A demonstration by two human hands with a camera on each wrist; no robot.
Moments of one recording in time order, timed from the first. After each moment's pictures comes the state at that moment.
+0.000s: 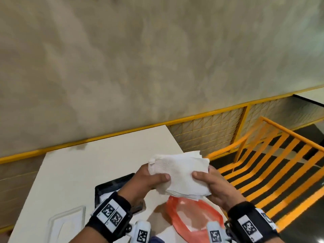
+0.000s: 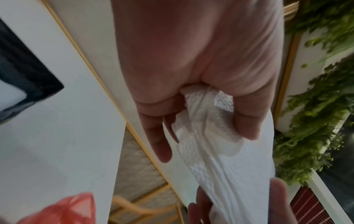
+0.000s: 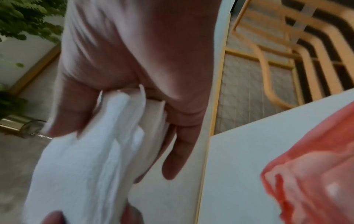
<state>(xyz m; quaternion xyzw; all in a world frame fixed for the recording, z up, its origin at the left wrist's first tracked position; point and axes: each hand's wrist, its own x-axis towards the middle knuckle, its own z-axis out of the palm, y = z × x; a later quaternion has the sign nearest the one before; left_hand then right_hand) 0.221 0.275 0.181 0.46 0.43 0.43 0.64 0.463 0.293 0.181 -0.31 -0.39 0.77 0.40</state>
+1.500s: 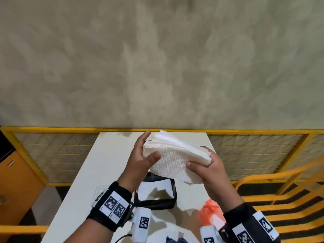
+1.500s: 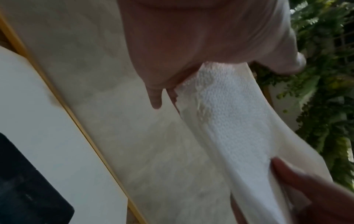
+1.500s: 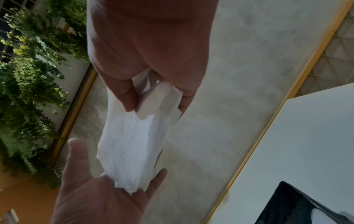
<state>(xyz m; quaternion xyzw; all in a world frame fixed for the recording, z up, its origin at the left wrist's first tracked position) 0.101 0.231 0.213 0.46 0.46 0.65 0.39 0.316 0.284 0.233 -0.29 -0.60 0.58 0.47</state>
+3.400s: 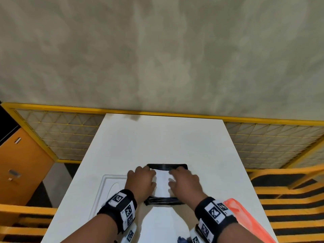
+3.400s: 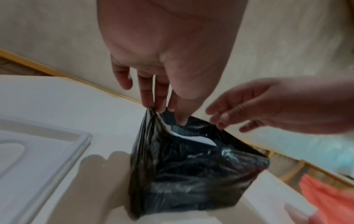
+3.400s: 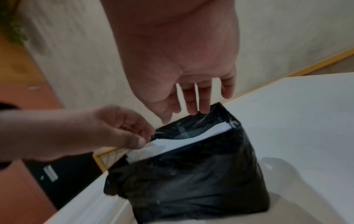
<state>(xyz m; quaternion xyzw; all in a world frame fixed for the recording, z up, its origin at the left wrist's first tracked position) 0.043 0.252 0.062 0.61 0.78 0.01 0.11 0.214 0.328 0.074 -0.46 -0.87 0.18 0.00</state>
